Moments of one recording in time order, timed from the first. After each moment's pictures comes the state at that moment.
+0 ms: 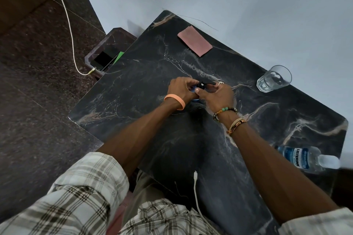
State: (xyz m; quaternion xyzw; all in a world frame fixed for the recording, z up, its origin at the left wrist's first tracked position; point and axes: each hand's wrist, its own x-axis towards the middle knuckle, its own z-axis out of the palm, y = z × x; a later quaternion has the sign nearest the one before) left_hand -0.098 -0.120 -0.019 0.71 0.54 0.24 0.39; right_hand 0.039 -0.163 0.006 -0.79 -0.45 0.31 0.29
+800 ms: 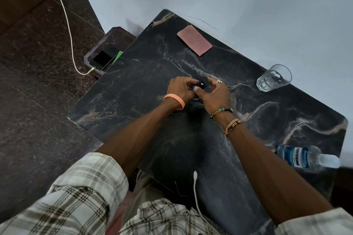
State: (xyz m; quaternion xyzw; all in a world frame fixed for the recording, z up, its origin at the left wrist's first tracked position) left_hand -0.099 -0.121 -0.017 0.71 0.54 0.23 0.40; right_hand 0.031 -0.163 0.000 -0.78 -0.48 0.29 0.29
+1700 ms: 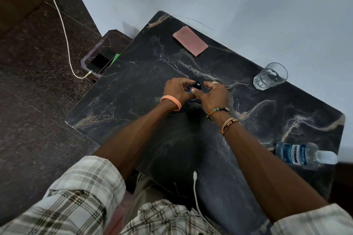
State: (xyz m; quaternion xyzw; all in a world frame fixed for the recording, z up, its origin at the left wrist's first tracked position) left_hand -0.098 -0.121 -0.024 0.69 0.55 0.25 0.40; right_hand 0.032 -0.163 0.004 -0.81 -0.48 0.25 0.25
